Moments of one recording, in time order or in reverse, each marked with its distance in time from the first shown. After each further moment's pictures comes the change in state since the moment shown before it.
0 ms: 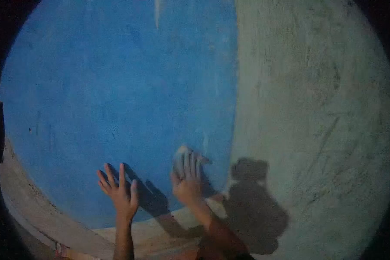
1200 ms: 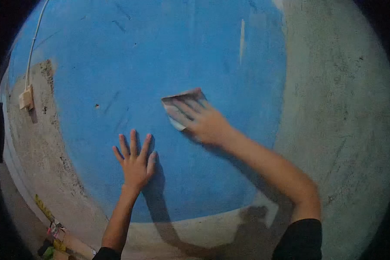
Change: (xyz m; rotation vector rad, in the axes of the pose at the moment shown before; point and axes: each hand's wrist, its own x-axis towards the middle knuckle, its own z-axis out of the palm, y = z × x) left_hand 0.077 -0.091 -0.062 0.260 0.315 0.168; right_hand 0.235 -0.121 -0.062 -0.386 0.004 -1.001
